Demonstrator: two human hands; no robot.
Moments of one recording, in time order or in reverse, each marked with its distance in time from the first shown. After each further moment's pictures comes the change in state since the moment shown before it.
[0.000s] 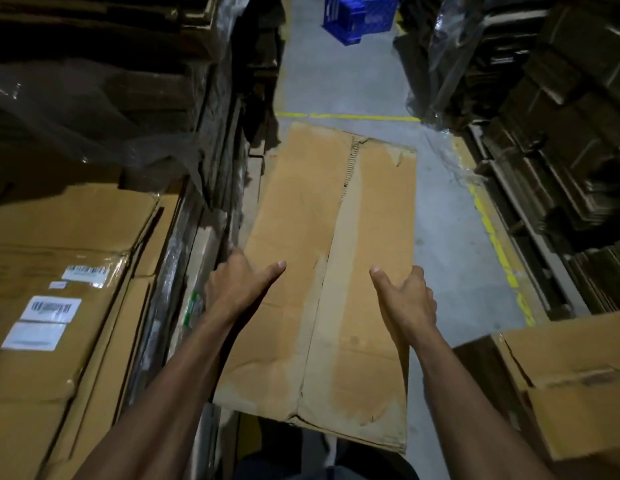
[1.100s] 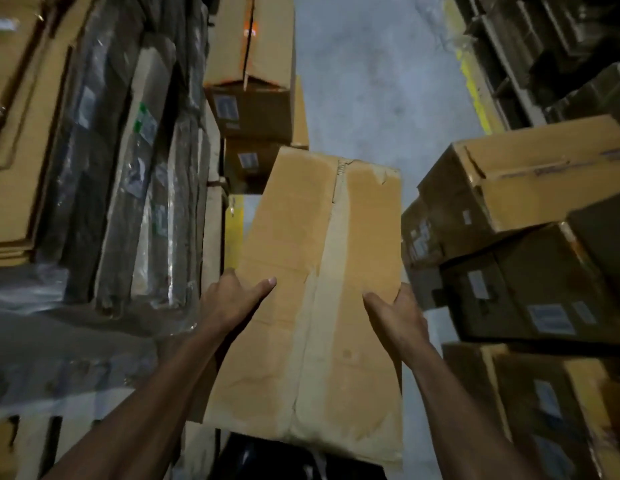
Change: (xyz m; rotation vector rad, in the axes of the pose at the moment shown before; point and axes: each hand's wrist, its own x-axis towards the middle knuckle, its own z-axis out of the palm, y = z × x) left_hand -0.339 -0.212 0.234 0.047 -0.267 -0.104; right_hand -0.261 0.400 0.033 -0.014 -0.208 0.277
